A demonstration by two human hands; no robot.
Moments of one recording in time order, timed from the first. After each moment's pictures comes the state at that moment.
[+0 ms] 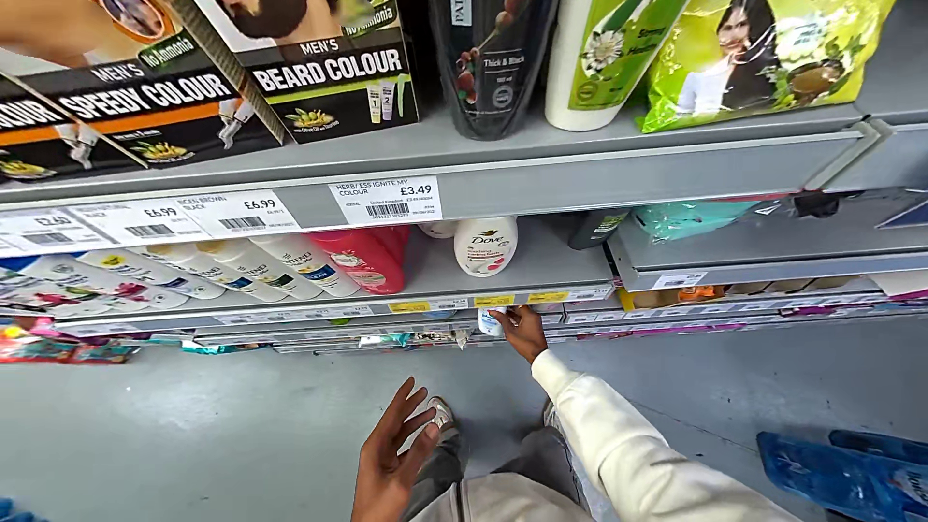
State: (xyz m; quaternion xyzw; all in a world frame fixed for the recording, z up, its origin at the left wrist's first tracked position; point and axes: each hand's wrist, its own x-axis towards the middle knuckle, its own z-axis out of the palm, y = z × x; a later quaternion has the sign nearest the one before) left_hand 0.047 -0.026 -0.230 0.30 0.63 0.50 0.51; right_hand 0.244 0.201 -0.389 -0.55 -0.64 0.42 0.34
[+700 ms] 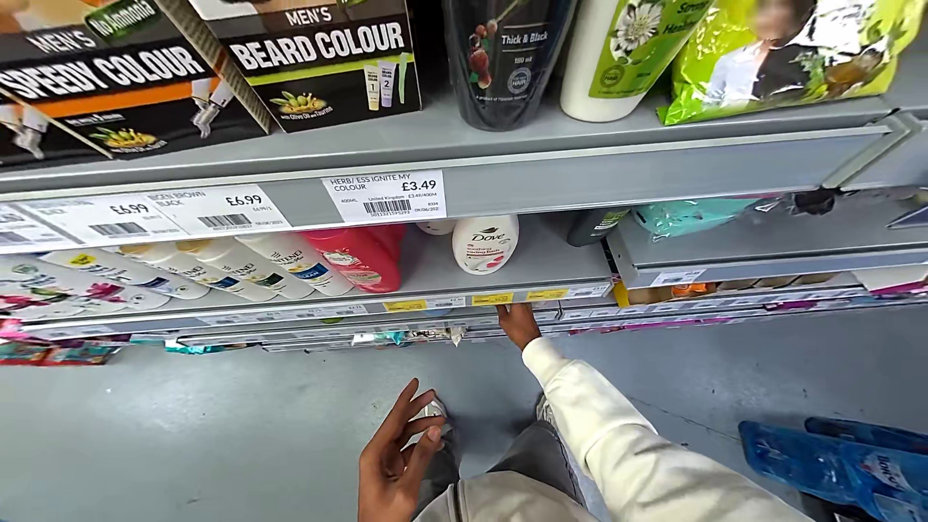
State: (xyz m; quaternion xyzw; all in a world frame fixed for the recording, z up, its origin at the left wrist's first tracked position) left_hand 0.056 -0.025 -0.234 0.35 0.59 0.55 0.48; right_hand 0.235 0.216 -0.376 -0.59 -0.71 0.32 0.22
